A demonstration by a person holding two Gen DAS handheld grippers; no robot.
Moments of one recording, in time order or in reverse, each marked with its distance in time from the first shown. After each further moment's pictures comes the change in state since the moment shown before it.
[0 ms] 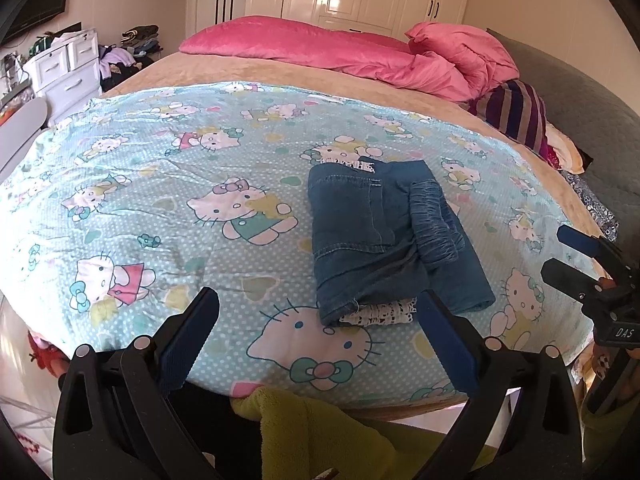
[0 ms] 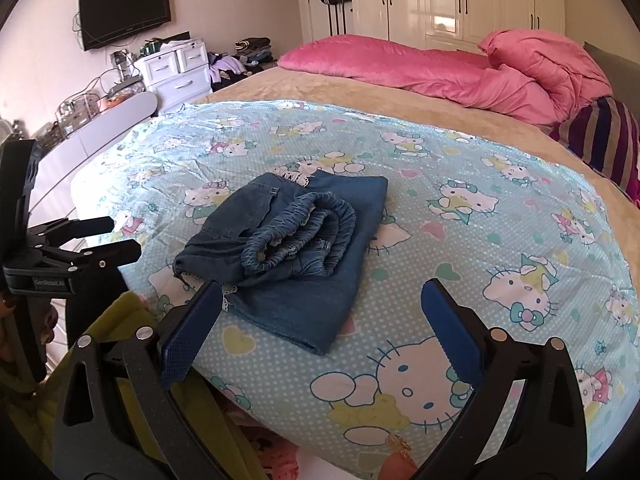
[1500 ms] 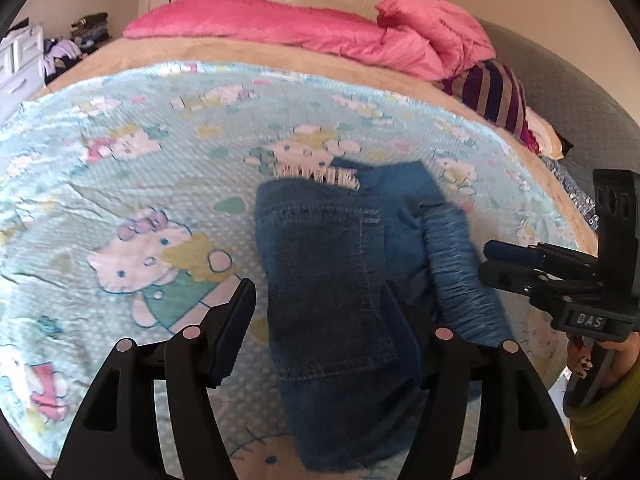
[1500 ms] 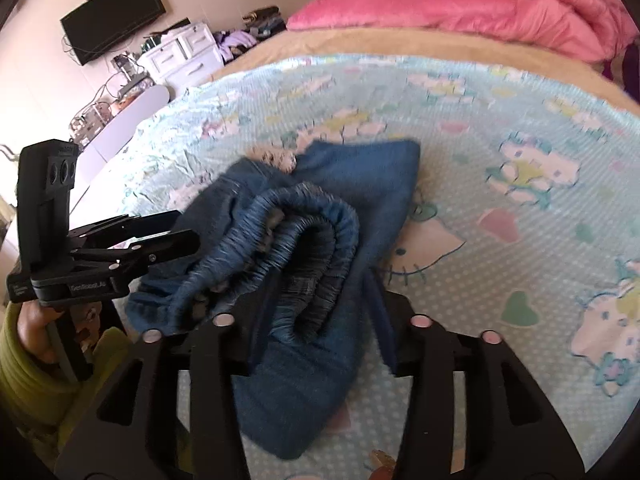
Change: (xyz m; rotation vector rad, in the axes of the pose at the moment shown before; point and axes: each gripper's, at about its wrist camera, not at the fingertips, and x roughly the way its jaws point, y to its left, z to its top) left arm 0.111 -0.008 0.054 0.058 0.062 -0.166; right arm 0.101 -0.043 0.029 0.095 0.120 0.190
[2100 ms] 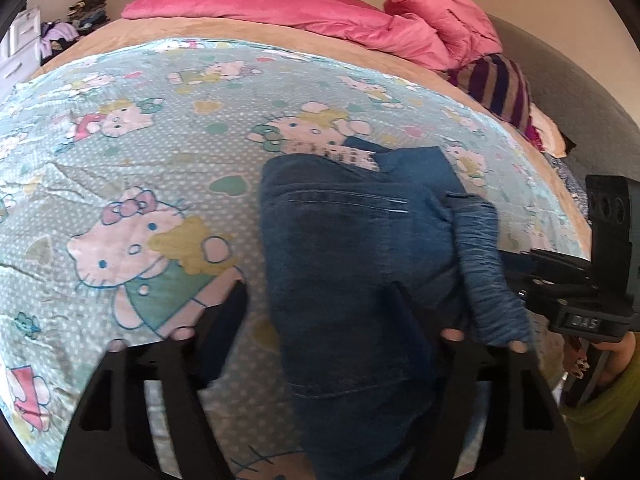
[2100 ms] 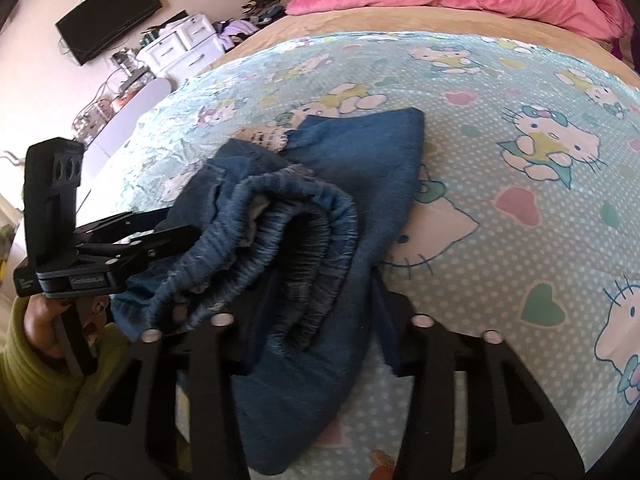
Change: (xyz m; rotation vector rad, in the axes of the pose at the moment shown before) left arm 0.030 0.009 -0.002 -0.028 0.066 -0.042; right arm 0.035 -0.014 -0.005 0.032 0.093 0.064
